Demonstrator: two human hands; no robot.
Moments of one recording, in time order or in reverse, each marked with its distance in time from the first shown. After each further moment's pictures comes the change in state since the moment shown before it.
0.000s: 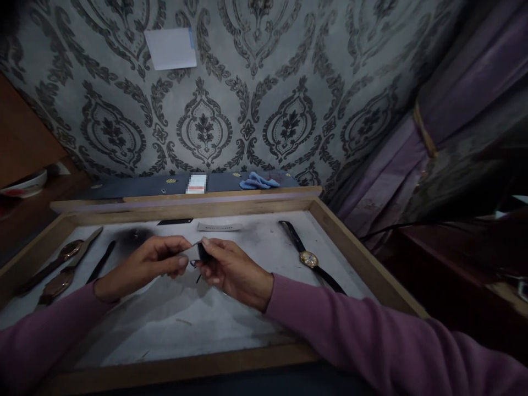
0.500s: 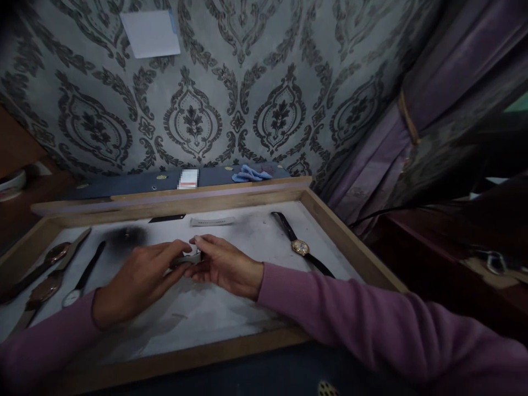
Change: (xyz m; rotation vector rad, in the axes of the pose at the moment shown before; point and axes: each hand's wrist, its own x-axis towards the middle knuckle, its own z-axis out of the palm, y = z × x) left_hand -0.010 -0.009 0.018 1.128 0.124 0.269; right_hand 0.003 0.007 -0.006 0.005 0.012 0.109
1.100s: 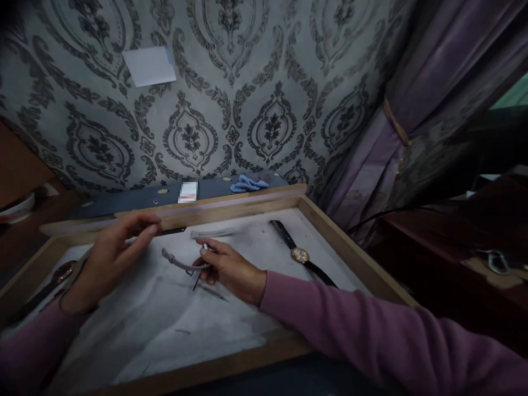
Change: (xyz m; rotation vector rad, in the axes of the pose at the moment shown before) left_hand 0.017 -0.023 -0.046 -0.348 0.371 -0.275; right_hand 0.000 -0.006 -0.008 -0.055 0.063 -0.148
